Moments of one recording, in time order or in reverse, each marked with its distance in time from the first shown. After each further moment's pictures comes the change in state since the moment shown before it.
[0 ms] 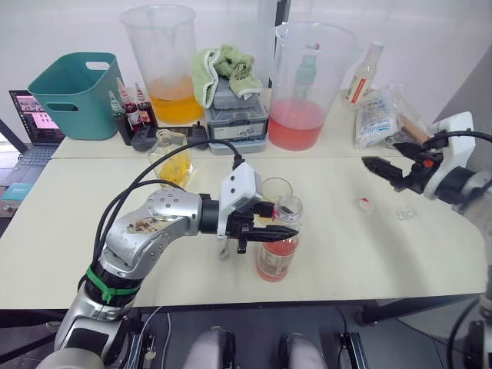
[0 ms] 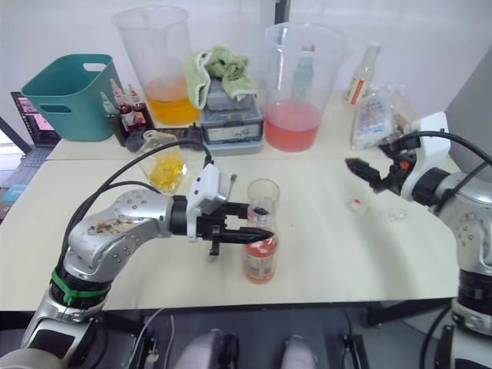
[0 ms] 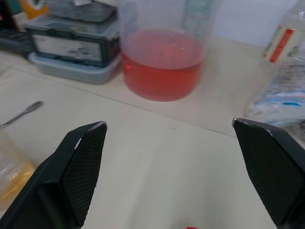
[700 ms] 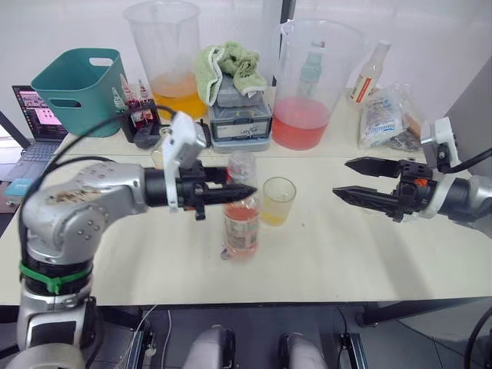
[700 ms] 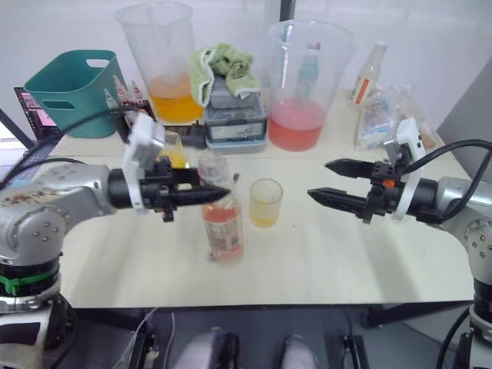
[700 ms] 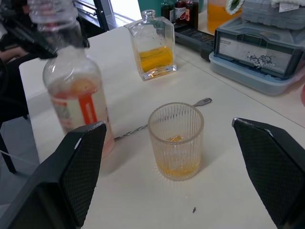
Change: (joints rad) left arm -0.111 0.194 0.323 0.054 -0.247 0.210 0.112; right arm 0.023 -0.038 0.022 -0.118 0.233 0.049 0.204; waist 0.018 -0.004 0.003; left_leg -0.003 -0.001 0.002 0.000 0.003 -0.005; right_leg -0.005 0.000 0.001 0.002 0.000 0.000
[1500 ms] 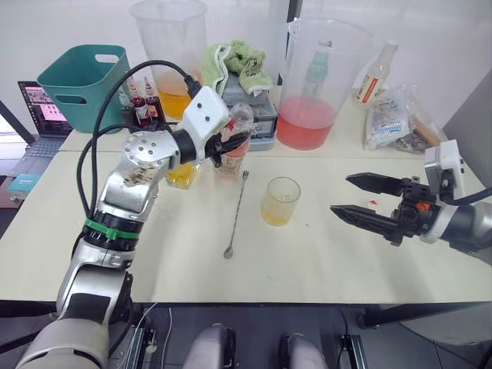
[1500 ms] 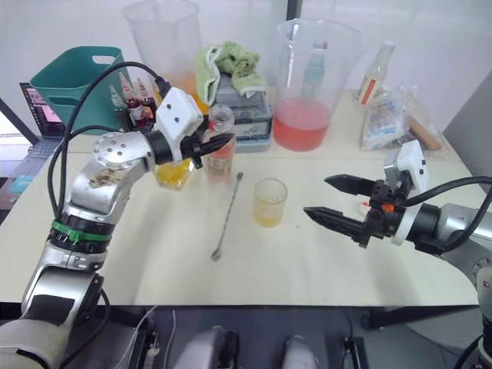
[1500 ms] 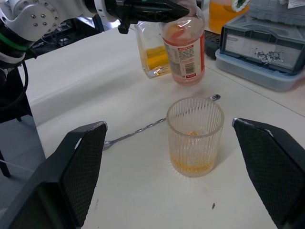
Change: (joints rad) left arm -0.188 -0.206 -0.315 0.566 0.753 -0.807 0.115; right arm 0.227 0.019 -0.139 -0.235 0.156 0.013 -0.190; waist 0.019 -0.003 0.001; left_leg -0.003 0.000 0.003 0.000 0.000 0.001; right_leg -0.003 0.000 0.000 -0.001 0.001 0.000
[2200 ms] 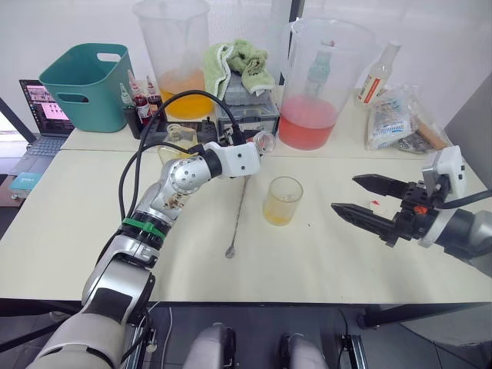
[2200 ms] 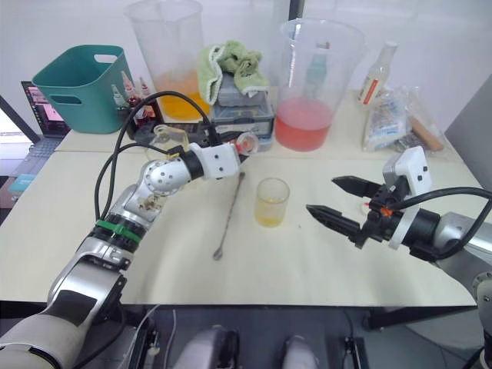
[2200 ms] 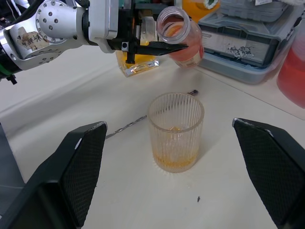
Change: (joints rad) left arm -0.034 -0.109 -0.125 0.352 0.460 -0.614 0.213; right arm 0.051 0.013 -0.010 -0.059 0.008 -0.016 -0.150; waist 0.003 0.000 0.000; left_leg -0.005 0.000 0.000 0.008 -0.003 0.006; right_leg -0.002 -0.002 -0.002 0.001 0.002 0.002
